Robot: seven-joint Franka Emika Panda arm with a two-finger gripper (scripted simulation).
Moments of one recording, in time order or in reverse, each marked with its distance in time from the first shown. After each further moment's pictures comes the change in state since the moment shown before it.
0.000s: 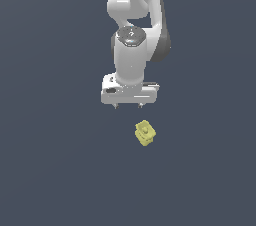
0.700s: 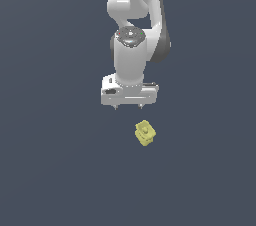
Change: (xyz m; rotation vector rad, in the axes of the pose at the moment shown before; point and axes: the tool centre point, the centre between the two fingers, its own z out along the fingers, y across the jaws) arm 0.005 0.001 0.000 0.004 0.012 -0.017
